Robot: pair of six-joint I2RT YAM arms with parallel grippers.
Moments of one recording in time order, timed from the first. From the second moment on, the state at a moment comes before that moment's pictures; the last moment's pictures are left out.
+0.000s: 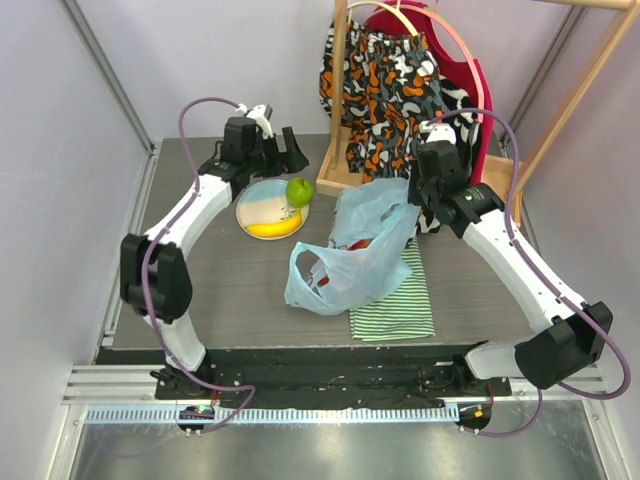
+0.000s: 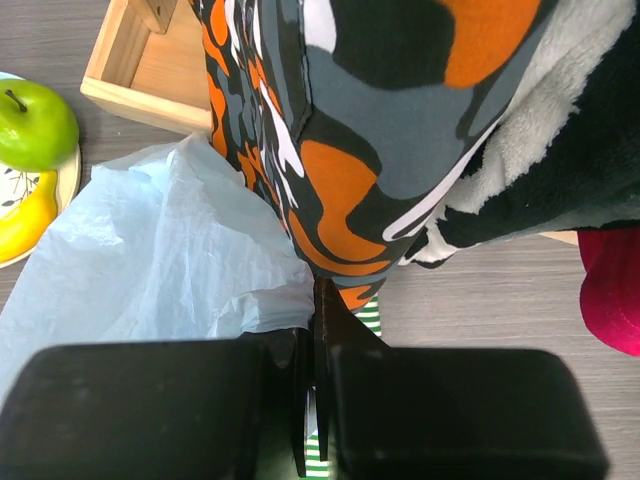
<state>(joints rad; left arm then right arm) -0.32 1.75 1.53 -0.25 0.23 -0.41 0.42 1.34 1.36 -0.62 0.36 0.26</state>
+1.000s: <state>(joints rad) -0.21 2.11 1.54 -0.08 0.38 -0.69 0.41 1.35 1.36 -0.62 0.31 0.26</state>
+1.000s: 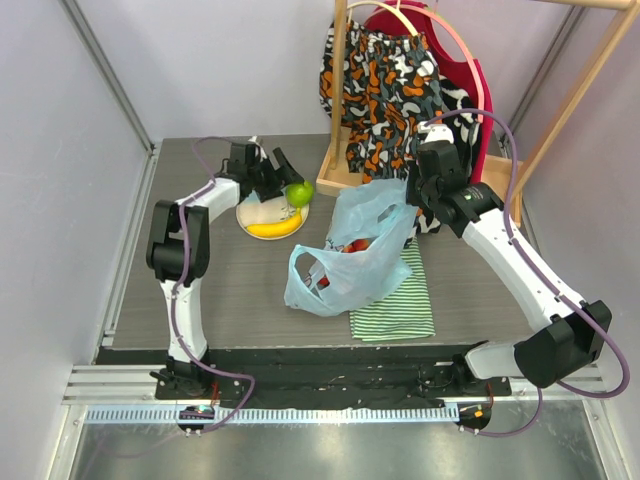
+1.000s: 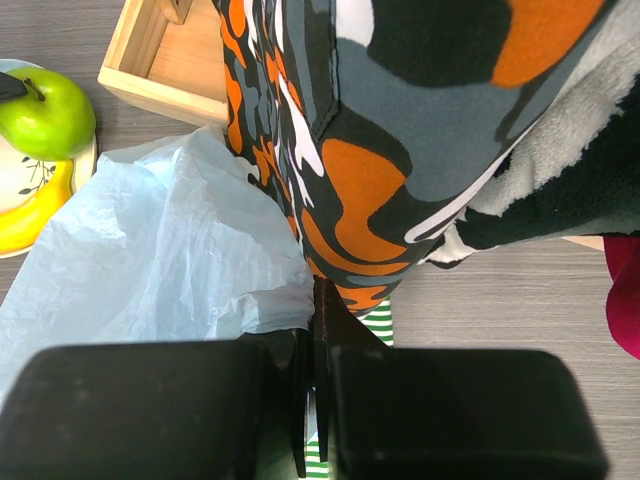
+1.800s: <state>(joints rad) -0.19 2.18 1.49 0.09 0.48 -0.84 0.41 1.36 1.36 -0.62 0.30 0.26</state>
